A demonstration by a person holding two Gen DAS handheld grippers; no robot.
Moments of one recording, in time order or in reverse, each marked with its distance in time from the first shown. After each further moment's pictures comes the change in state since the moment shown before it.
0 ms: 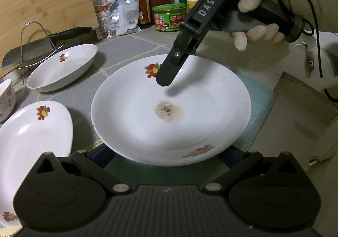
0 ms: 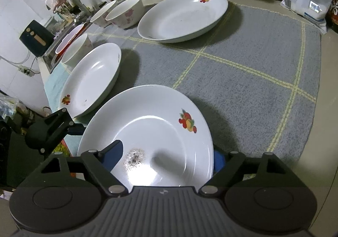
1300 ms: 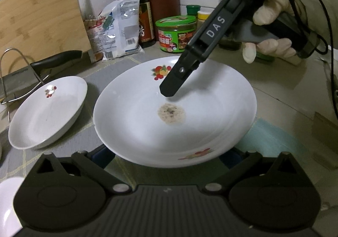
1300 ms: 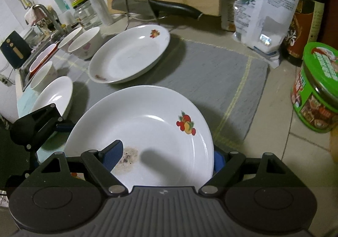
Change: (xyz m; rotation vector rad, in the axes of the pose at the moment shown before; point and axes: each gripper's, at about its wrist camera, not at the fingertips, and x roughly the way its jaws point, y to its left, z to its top) left arm 0.074 0.029 0.077 0.017 -0.027 0.019; right arm -0.035 -0.070 0.036 -0.024 -0.111 -0.158
